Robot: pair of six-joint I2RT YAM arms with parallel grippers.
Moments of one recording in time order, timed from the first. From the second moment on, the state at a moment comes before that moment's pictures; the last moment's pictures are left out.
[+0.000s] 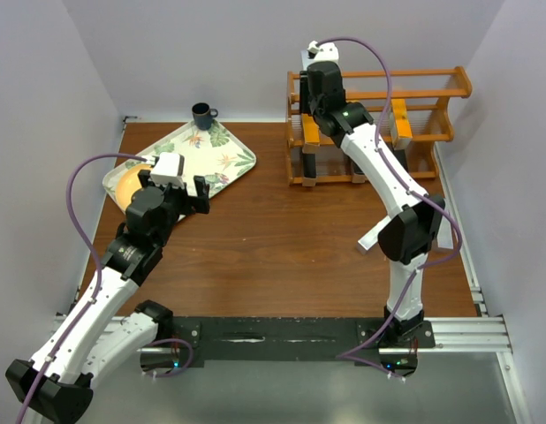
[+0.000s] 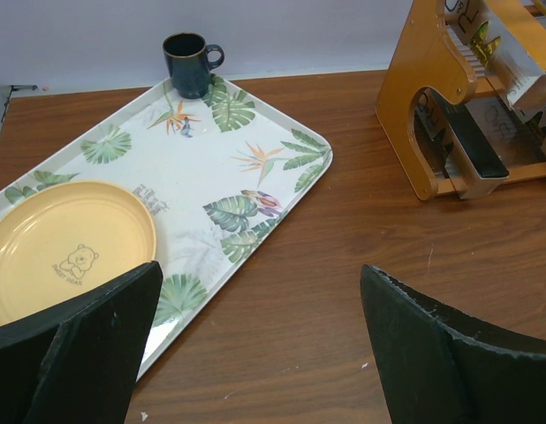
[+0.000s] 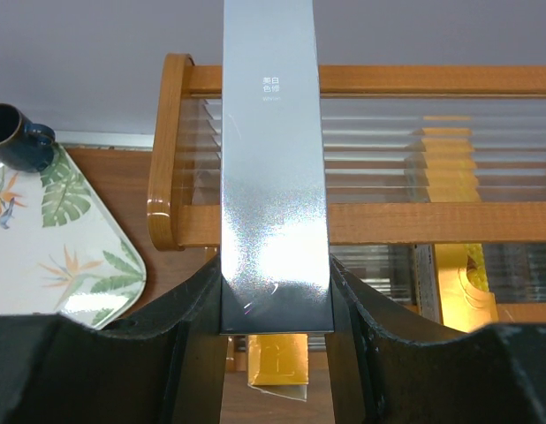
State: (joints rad) left arm -0.42 0.77 0.79 -0.21 -0.27 -0.10; right arm 0.50 2.00 2.16 -0.54 0.46 0.15
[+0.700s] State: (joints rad) left arm -0.42 0.77 0.79 -0.21 -0.26 -0.10; right arm 0.49 2.01 2.17 -0.52 0.45 0.20
